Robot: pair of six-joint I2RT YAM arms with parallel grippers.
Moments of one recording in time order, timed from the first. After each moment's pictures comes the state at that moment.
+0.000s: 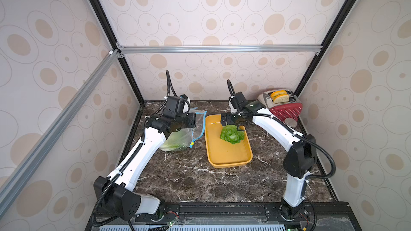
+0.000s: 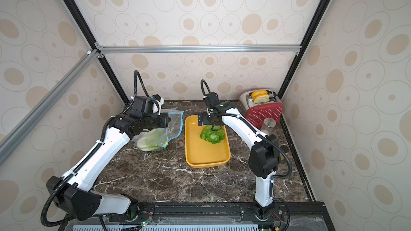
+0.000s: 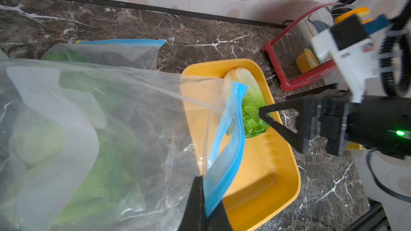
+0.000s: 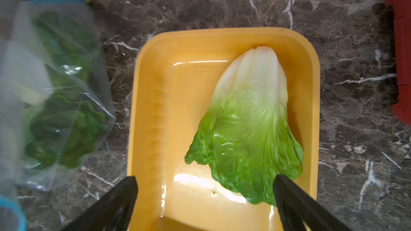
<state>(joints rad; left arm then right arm) -0.40 1.38 1.42 -0.78 0.11 -0.38 0.55 1.96 1.85 -0.95 0.02 0.43</state>
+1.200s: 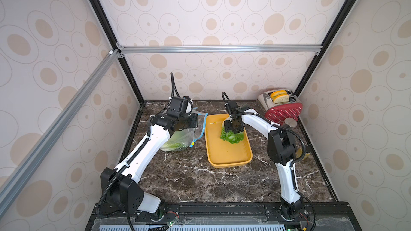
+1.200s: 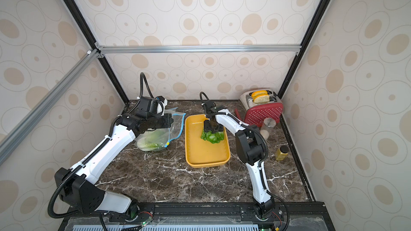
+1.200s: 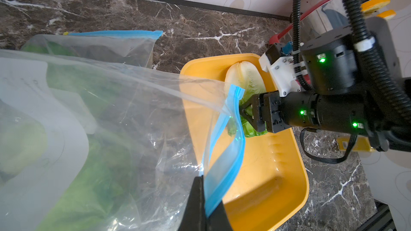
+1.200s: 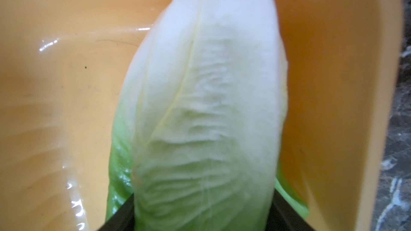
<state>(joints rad) -0.40 1.44 1.40 -0.73 0.12 -0.38 0.50 2.20 1.88 -0.96 0.04 0.43</state>
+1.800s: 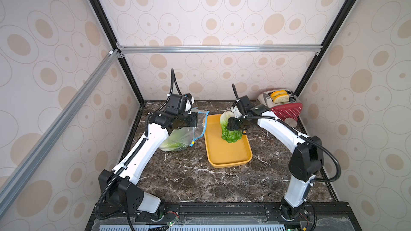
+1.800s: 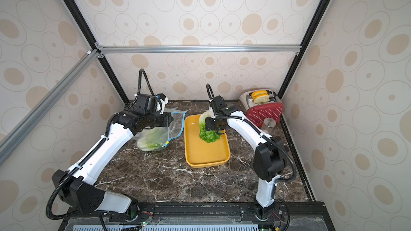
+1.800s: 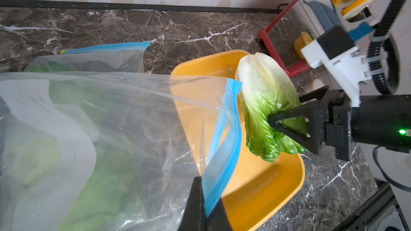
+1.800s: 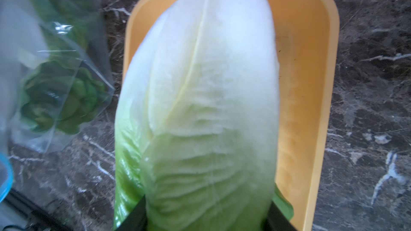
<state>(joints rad) -0.40 1.43 1.49 -0.82 0.17 -0.26 0.49 1.79 1.63 -0.89 -0.18 0.35</state>
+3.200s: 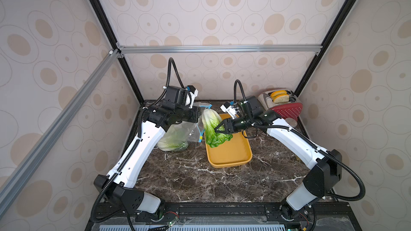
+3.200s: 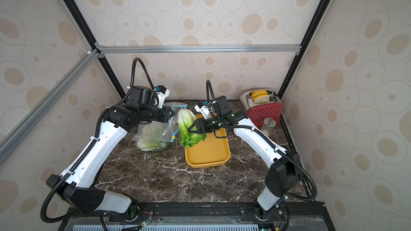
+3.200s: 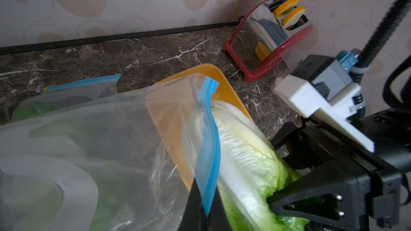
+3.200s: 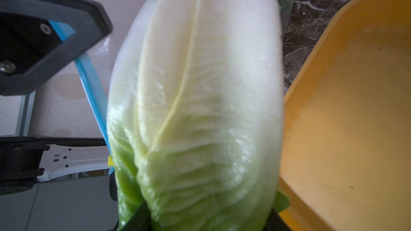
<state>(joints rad) -0.43 1.44 1.68 -0.93 0.25 -0.20 0.57 1.63 1.53 -0.71 -0.73 0.36</state>
